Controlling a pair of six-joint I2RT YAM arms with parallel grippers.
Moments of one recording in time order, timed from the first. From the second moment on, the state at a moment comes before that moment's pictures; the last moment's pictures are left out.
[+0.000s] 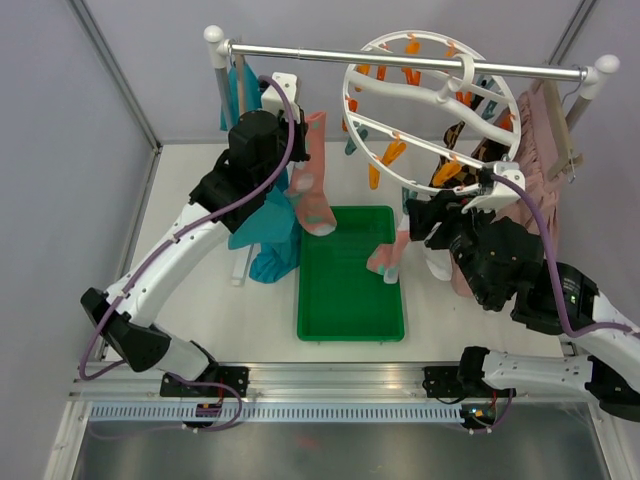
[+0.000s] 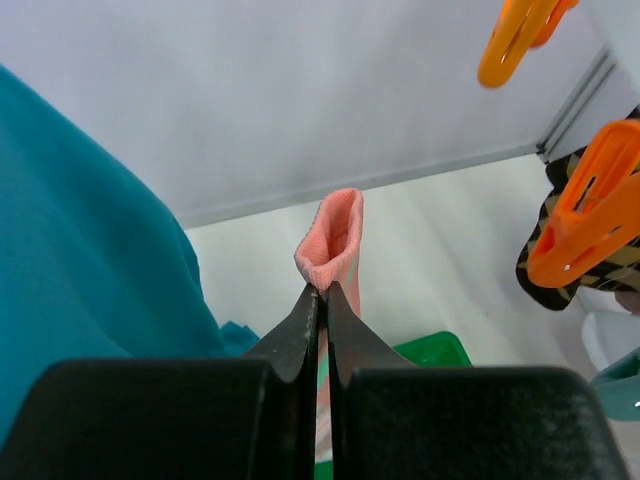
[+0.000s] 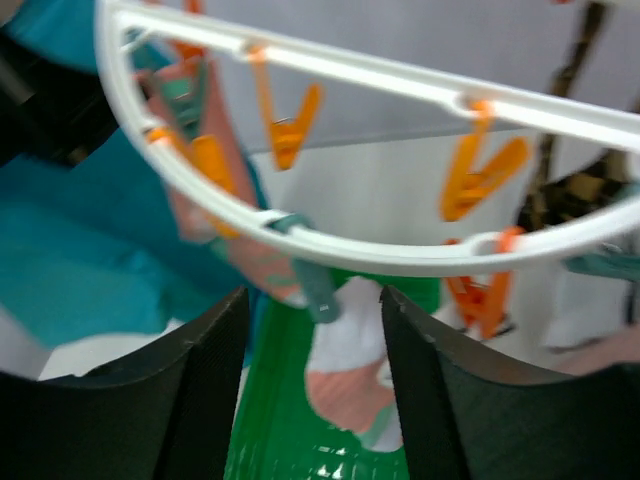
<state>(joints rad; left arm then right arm) -0.69 1.46 1.65 -0.29 -0.36 -0.11 1.15 0.90 1.40 -0.64 0.98 0.44</state>
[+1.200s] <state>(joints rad) -0.69 1.56 1.76 -0.28 -0.22 -0.09 1.33 1.21 1.45 -0.42 1.20 0.33</state>
